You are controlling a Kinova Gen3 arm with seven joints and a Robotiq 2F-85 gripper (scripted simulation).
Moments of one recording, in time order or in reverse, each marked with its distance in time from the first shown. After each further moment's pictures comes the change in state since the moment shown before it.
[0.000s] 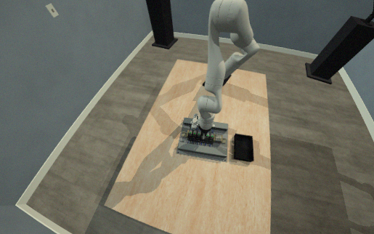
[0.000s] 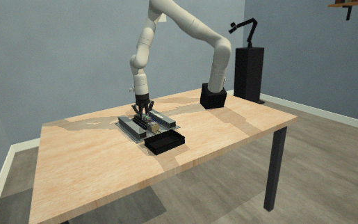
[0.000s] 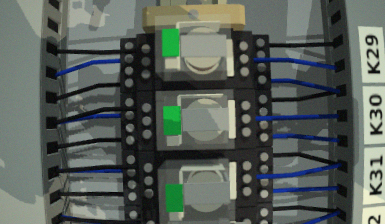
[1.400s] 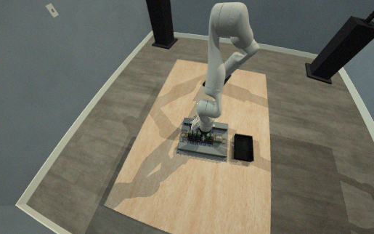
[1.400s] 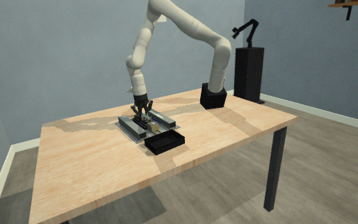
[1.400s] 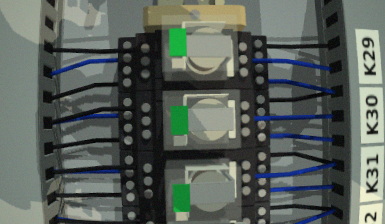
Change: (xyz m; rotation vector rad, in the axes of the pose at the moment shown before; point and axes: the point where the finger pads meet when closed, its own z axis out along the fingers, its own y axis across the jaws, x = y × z) arm 0.000 -0.002 0.000 -0.066 0.000 0.000
